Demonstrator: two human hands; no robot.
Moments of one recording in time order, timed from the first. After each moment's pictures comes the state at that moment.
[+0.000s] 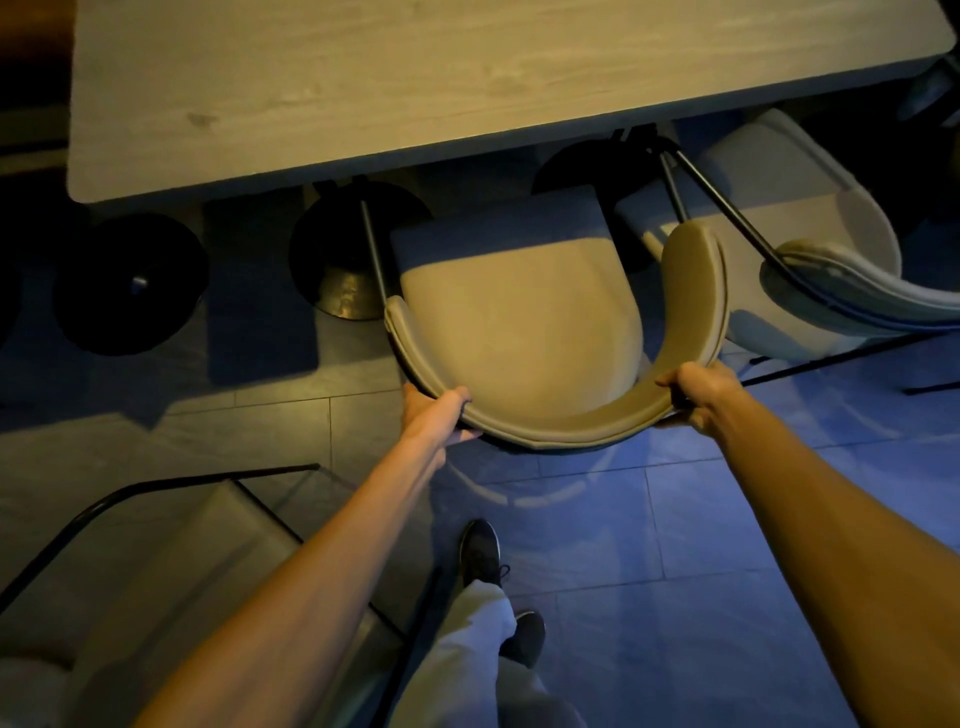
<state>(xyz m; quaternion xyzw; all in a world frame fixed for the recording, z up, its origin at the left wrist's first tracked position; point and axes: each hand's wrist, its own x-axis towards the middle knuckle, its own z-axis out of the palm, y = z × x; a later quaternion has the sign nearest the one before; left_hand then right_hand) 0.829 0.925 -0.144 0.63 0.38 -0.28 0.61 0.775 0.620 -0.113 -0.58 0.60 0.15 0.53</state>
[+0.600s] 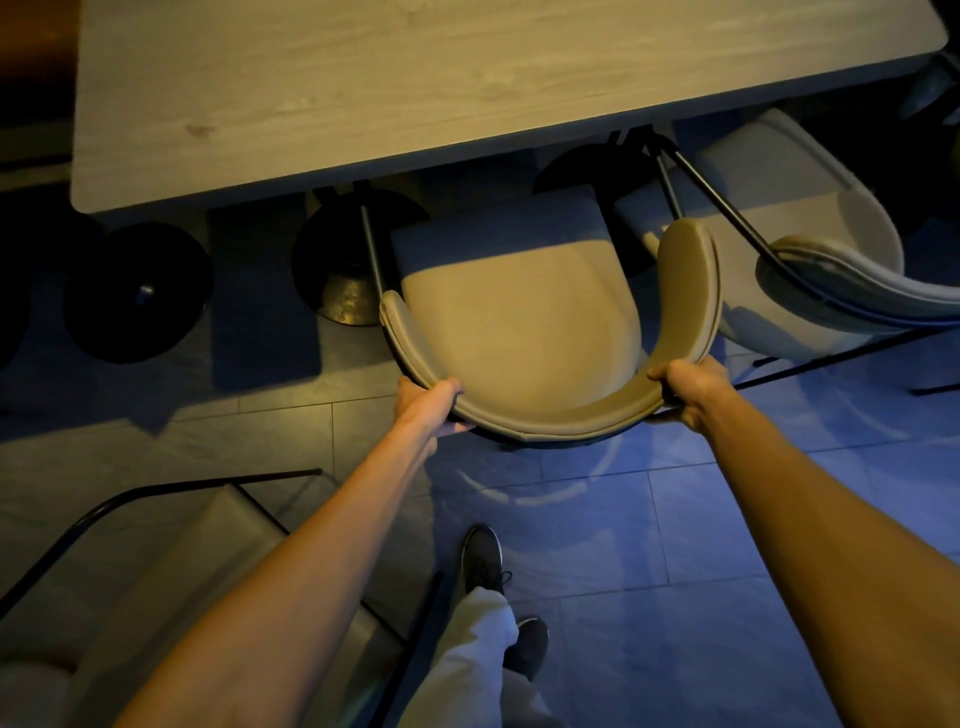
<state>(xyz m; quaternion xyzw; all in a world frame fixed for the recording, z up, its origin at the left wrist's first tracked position) 0.844 0.920 -0.139 0.66 0.38 -0.28 0.58 0.775 0.618 -0.113 -0.59 0.58 0.13 0.54</state>
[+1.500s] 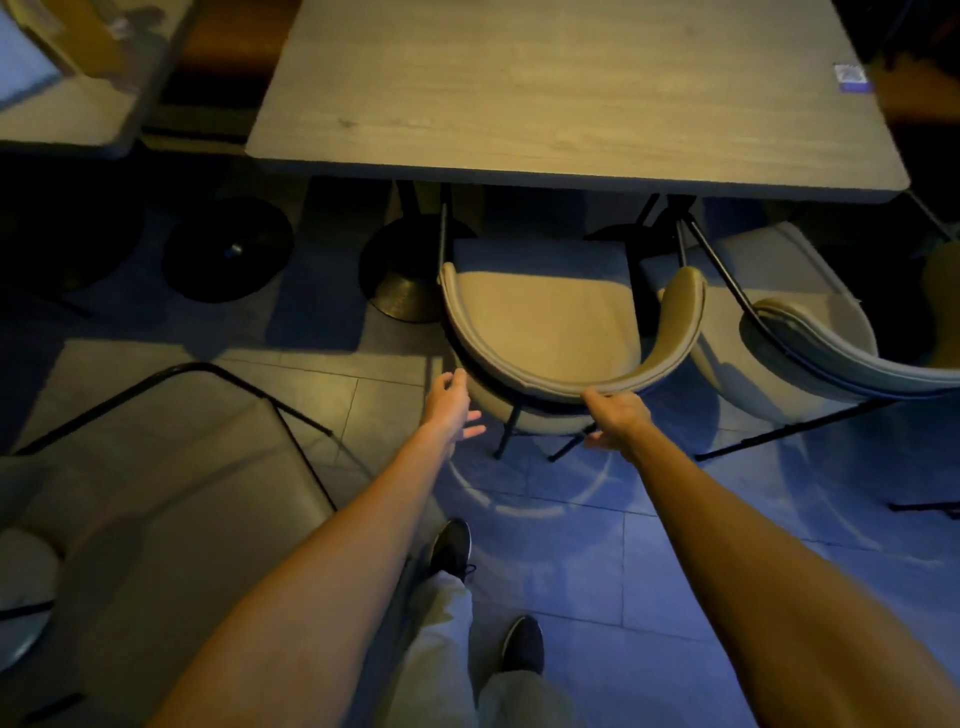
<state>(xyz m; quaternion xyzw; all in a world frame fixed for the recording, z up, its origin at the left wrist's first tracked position) 0.714 0.925 -0.065 0.64 0.36 -0.25 0.63 0.701 0.699 -0.059 -0.77 0.37 0.27 0.44</state>
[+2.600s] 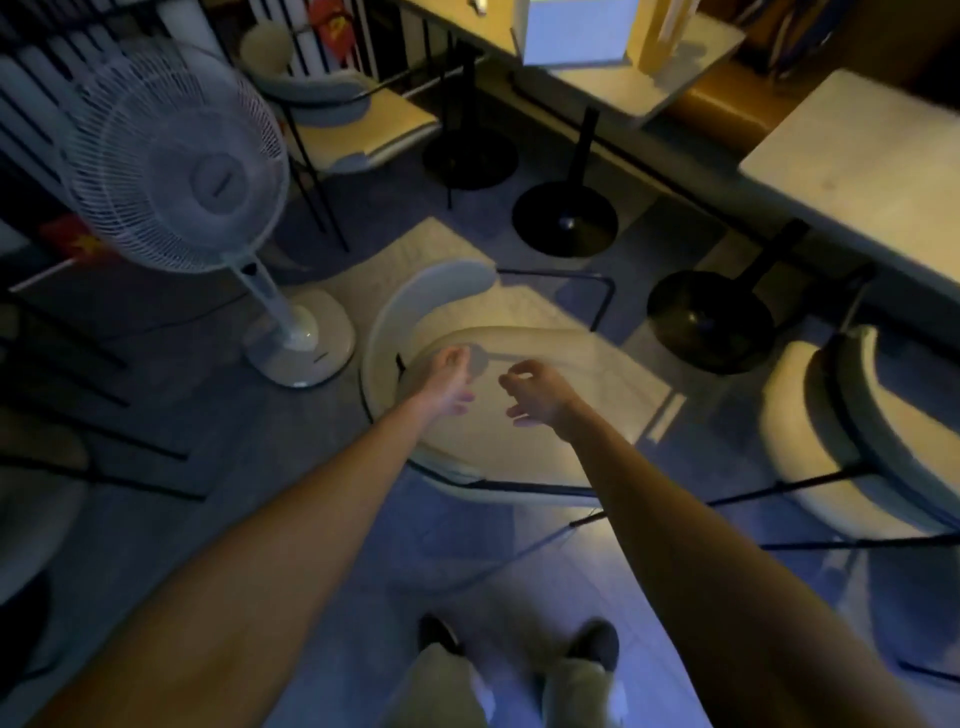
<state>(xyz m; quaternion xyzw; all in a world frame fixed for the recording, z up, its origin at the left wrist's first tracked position) 0.360 1.411 0.018 0.63 0.44 -0.05 0.63 0.440 1.279 0.032 -0.79 -0.07 0.43 0.42</state>
